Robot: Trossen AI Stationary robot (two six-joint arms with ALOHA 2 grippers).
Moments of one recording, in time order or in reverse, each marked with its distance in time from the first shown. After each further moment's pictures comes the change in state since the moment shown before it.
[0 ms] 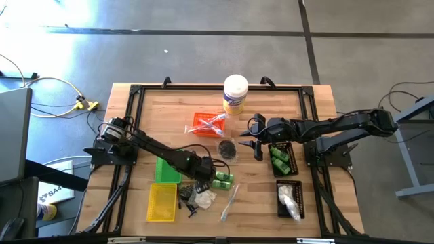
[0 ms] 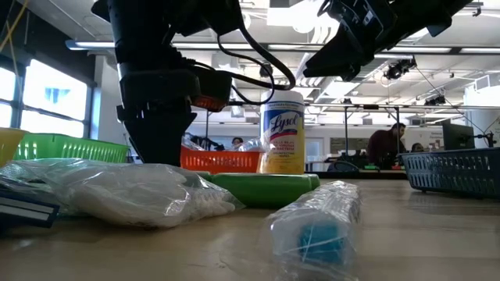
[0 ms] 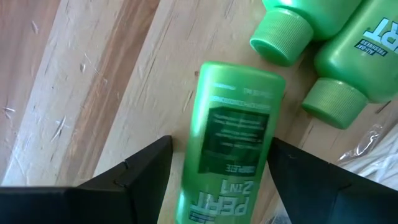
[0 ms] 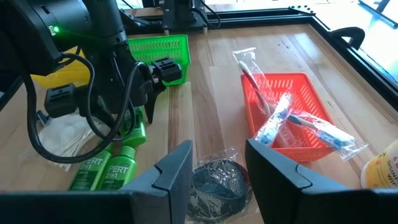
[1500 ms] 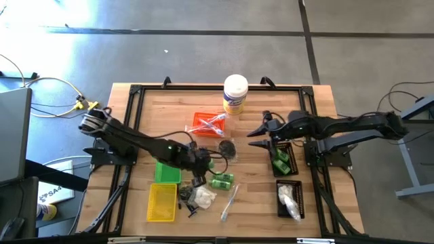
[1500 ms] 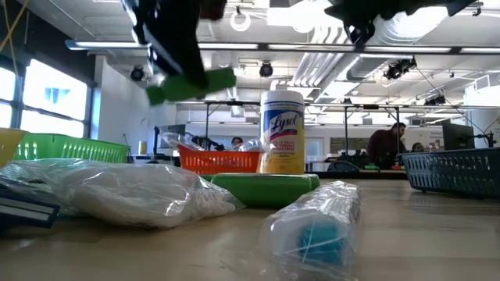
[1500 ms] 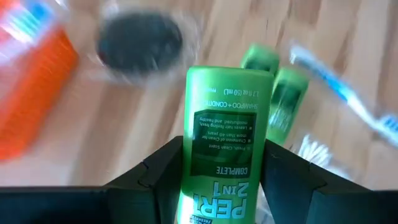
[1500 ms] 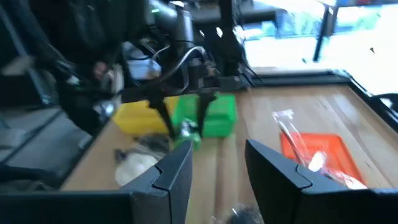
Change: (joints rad) left arm -0.002 -0.304 -0.004 0.016 -0.171 0.173; right arm 0.000 -0.252 0.002 -0.022 -0.197 0.000
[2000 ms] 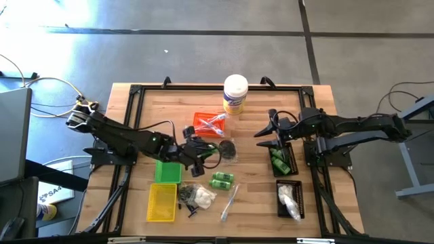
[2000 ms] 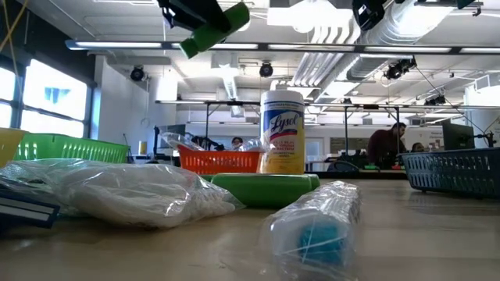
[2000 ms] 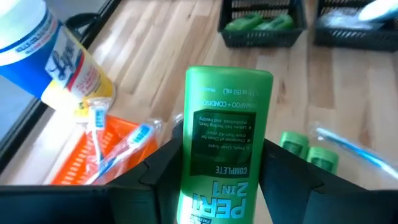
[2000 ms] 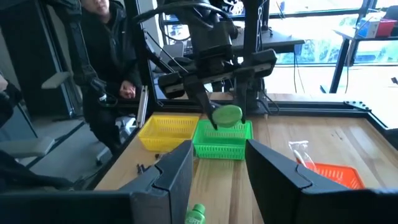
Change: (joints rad) left arm 0.000 -0.151 0.002 0.109 -0.275 0.265; right arm 0.000 -0.104 0.000 -0.010 -0.070 -0.023
